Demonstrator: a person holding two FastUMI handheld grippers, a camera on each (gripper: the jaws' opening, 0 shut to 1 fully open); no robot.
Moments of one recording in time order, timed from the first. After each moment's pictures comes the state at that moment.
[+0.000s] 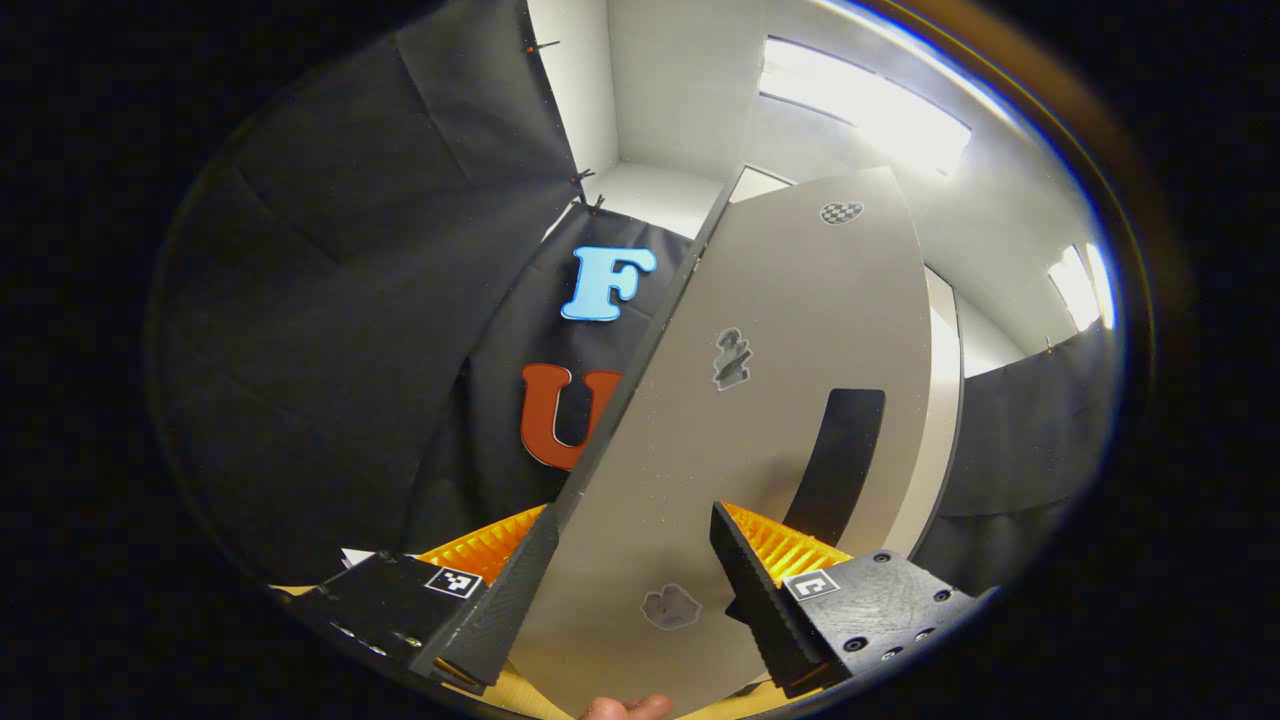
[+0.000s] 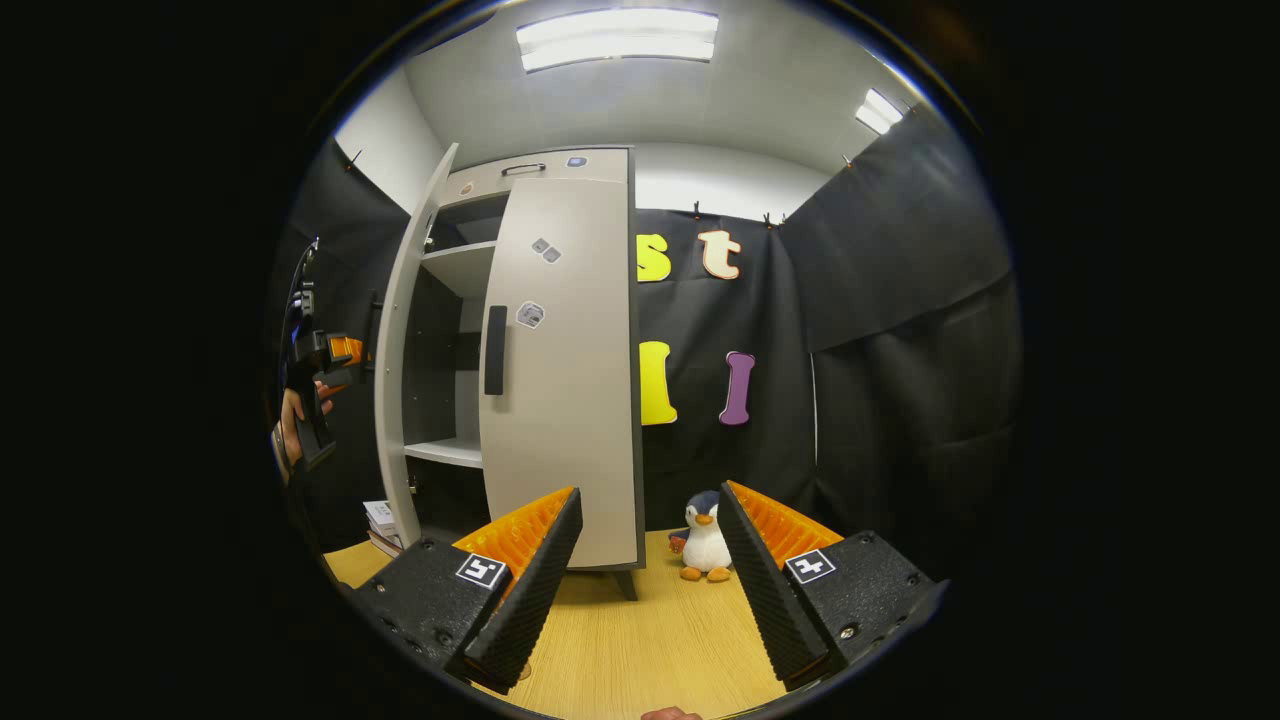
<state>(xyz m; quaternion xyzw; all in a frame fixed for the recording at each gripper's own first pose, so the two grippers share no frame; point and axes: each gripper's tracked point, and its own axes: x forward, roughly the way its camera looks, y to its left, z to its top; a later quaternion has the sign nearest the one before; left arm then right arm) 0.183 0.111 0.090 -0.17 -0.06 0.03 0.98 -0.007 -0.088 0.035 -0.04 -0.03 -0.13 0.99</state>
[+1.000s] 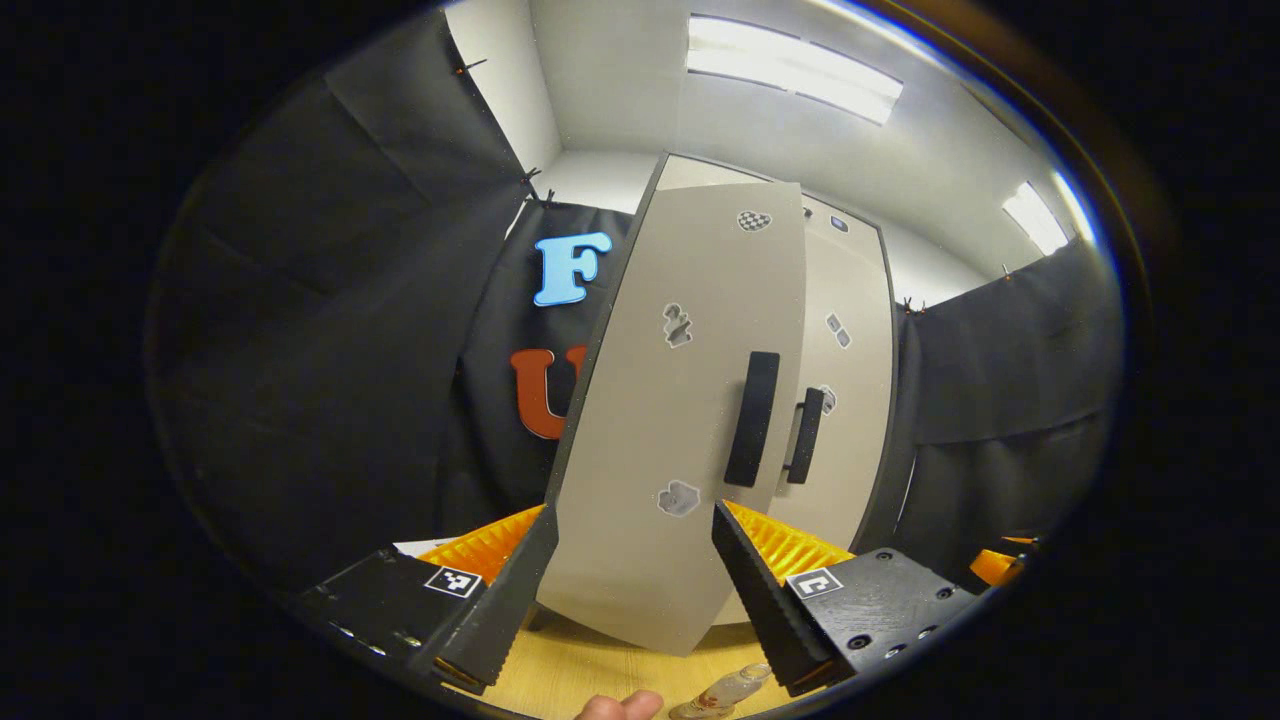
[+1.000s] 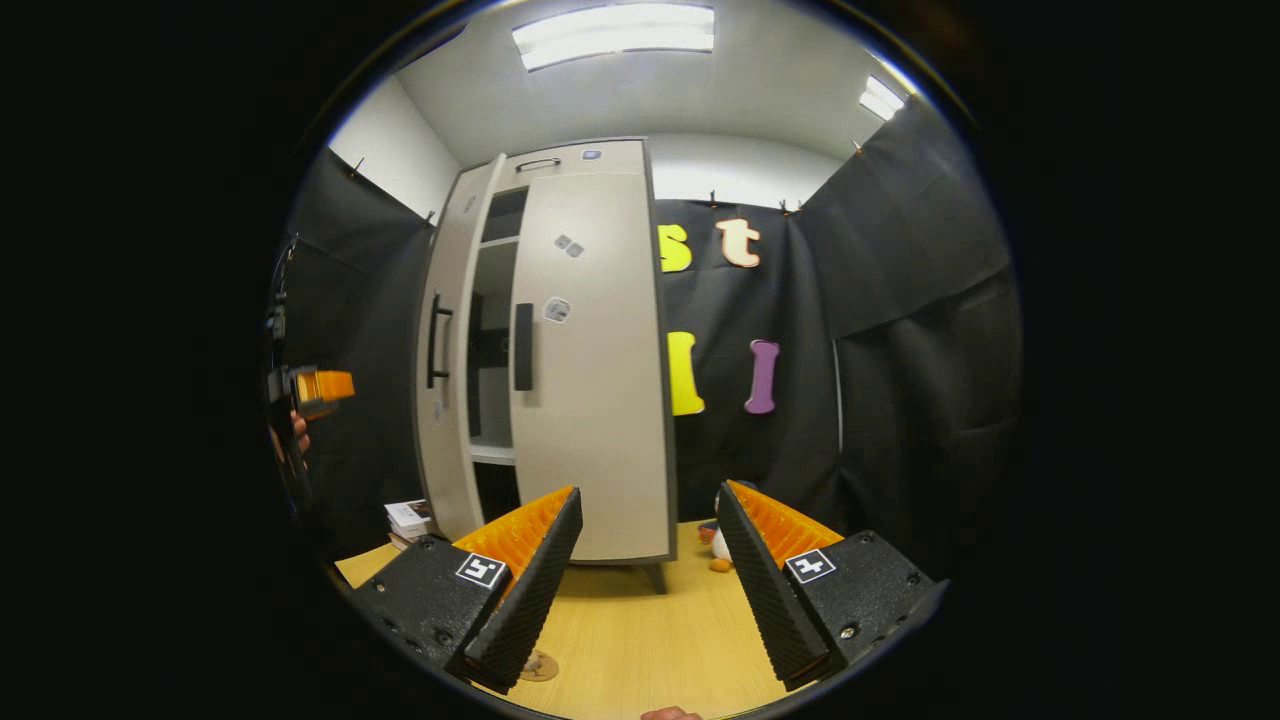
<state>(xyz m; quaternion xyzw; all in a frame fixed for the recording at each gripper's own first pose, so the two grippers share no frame) 0.061 0.073 0.049 -0.08 -0.02 0.00 1.00 0.008 -0.047 0.029 -0.04 -0.01 -0.07 1.00</state>
